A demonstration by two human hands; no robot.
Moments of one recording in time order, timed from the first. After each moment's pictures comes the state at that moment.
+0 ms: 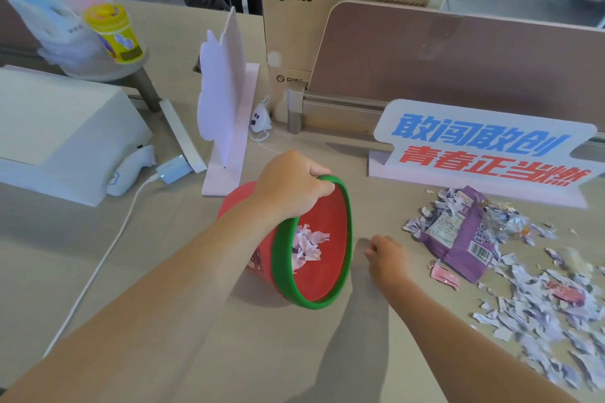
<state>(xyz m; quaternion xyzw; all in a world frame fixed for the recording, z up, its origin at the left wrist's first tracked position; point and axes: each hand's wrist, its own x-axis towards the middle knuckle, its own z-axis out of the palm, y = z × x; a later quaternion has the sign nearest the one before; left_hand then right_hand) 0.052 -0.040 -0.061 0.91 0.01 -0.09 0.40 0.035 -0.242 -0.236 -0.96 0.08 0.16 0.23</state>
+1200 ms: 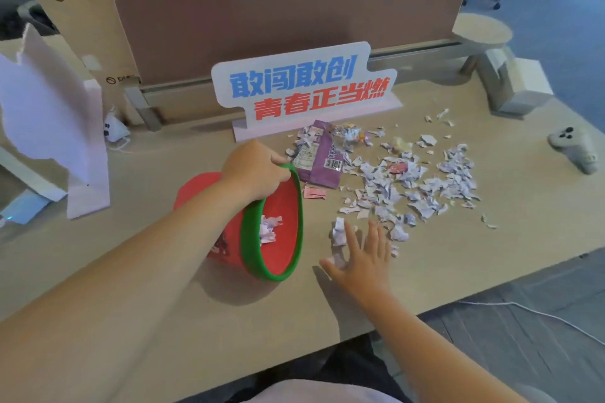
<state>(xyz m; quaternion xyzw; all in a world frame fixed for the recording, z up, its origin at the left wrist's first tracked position) -0.013 -0.203 -0.073 0.95 -0.15 -0.12 0.26 -0.167 -0.358 -0.234 -0.96 0.22 0.07 0.17</state>
